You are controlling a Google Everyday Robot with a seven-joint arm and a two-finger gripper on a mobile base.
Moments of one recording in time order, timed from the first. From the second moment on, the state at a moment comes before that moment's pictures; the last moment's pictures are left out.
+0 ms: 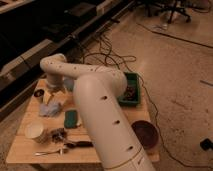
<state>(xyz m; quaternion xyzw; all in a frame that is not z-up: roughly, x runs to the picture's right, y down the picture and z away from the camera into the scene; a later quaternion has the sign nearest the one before) -0.314 0.052 0.881 -0.40 0.00 0.31 0.86</state>
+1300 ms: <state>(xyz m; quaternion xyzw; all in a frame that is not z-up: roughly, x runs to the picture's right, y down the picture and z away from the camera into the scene) -0.333 0.092 0.920 -0.40 0.05 0.26 0.87</state>
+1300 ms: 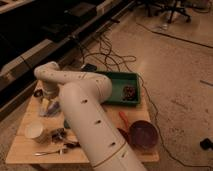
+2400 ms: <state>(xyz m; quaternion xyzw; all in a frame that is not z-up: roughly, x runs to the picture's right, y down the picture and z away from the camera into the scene) -0.325 0.085 0.906 -0.42 0.06 0.27 0.86</state>
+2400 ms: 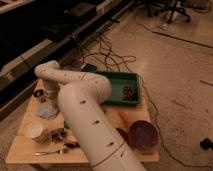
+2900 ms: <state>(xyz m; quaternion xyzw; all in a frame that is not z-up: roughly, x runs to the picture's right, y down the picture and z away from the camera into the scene) -0.303 0.015 0.841 -0.39 0.05 0.33 0.86</state>
